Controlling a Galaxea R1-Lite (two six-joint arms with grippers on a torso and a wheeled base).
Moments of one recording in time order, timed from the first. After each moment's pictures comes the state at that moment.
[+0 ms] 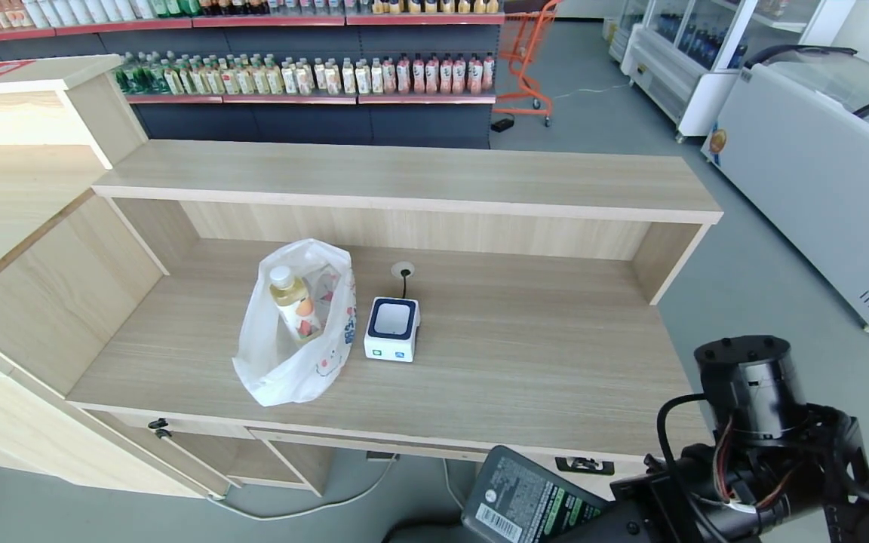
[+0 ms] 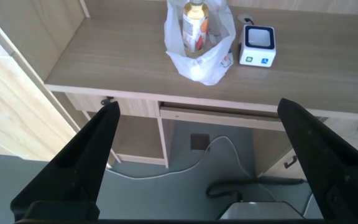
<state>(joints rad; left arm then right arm) 0.00 0.00 0.00 0.00 0.00 0.00 0.54 1.67 -0.46 -0.66 1.09 -2.61</state>
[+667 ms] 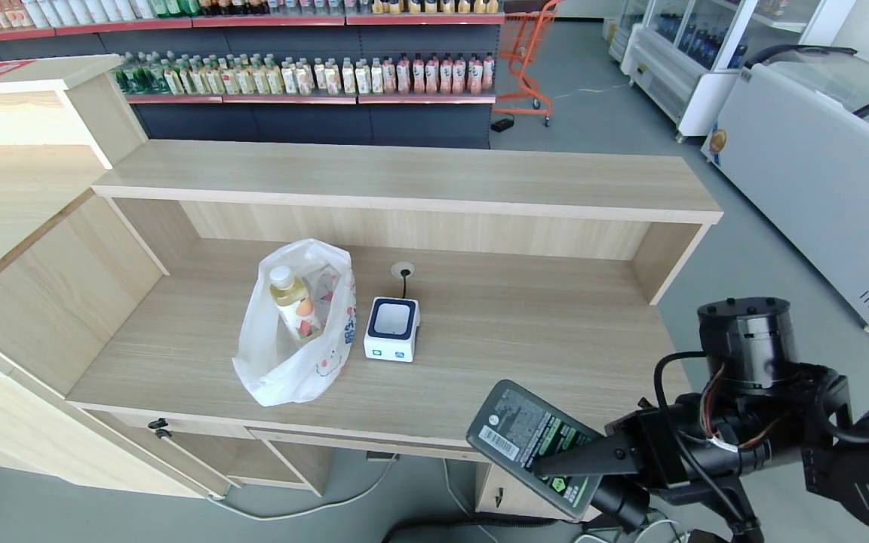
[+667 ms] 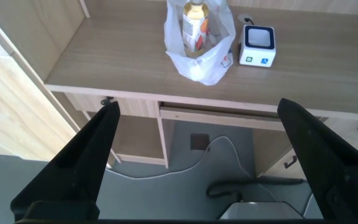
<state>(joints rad) 0.00 0.00 0.00 0.00 0.00 0.00 0.47 1.71 -0.58 -0.66 1.09 -2.62</state>
